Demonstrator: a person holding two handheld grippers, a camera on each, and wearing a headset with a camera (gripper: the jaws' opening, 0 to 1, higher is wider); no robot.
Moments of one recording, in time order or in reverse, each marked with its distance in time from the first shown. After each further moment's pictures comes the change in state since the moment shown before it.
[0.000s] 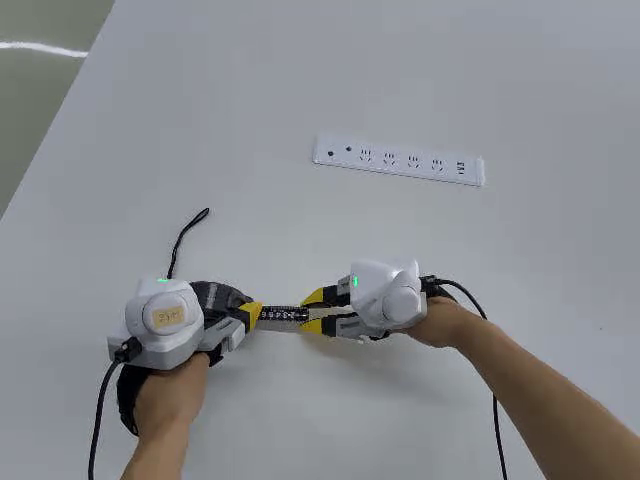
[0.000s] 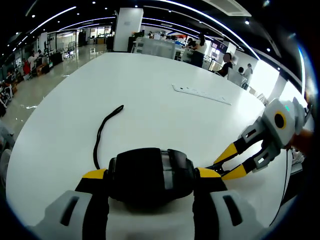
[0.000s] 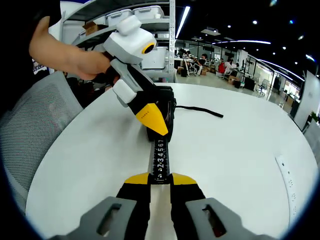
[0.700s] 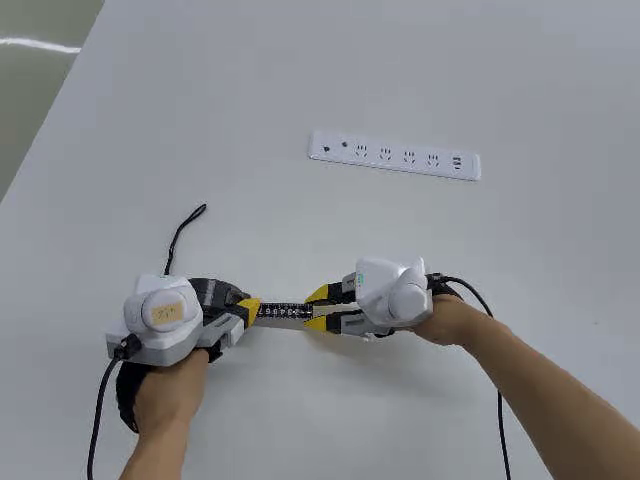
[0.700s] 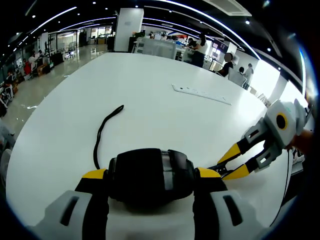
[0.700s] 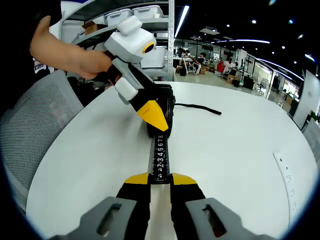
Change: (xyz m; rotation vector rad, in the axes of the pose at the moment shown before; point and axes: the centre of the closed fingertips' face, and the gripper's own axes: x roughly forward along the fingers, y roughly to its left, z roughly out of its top) left arm 0.001 -0.003 0.000 0.000 -0.001 0.009; right arm -0.009 0.001 -0.008 0.005 0.009 -0.009
